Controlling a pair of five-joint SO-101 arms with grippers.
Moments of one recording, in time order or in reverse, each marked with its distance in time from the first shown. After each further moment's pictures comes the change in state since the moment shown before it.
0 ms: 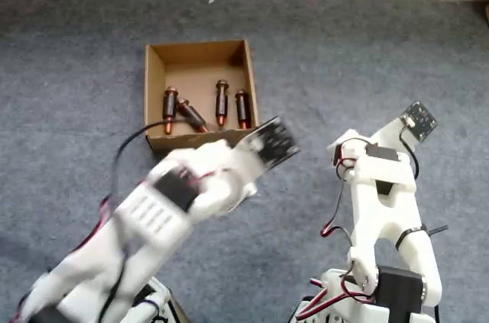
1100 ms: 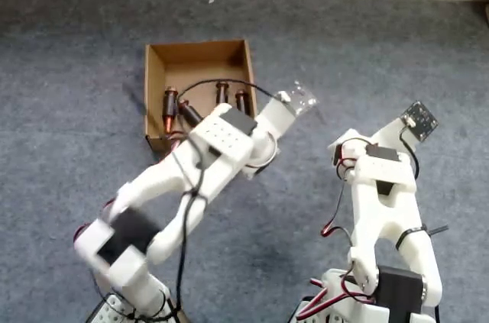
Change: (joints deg) left arm -3.1 43.6 -29.8 4.5 8.4; right arm 0.0 0.0 0.1 -0.4 0.0
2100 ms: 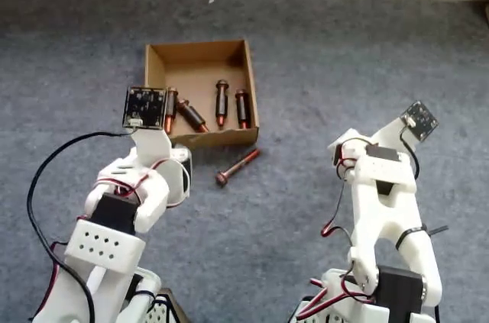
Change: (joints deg) left arm -19.1 -68.0 47.3 -9.8 25.7; right arm 0.0 0.0 0.0 -0.2 0.0
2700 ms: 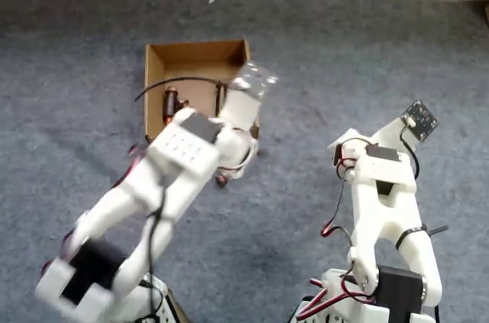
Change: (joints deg) left arm 14.1 50.8 -36.4 10.3 -15.4; right arm 0.0 0.0 0.0 0.0 0.0
